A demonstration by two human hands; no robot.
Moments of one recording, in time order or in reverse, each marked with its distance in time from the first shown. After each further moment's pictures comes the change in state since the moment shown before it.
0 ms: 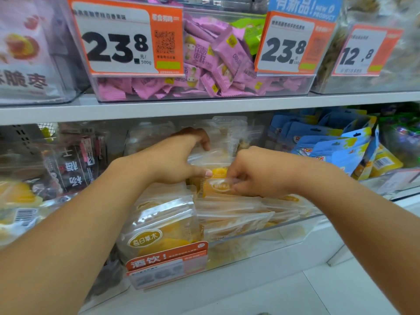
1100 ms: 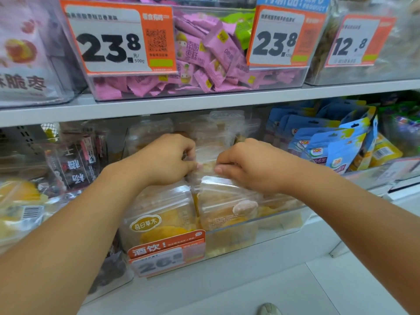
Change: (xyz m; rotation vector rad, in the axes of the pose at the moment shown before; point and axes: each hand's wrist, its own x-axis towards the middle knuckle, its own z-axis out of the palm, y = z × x) left_hand -0.017 0.012 -0.002 -0.018 -0.003 -0.161; right_hand -0.005 -0.005 0.011 -0.025 0.243 -0.019
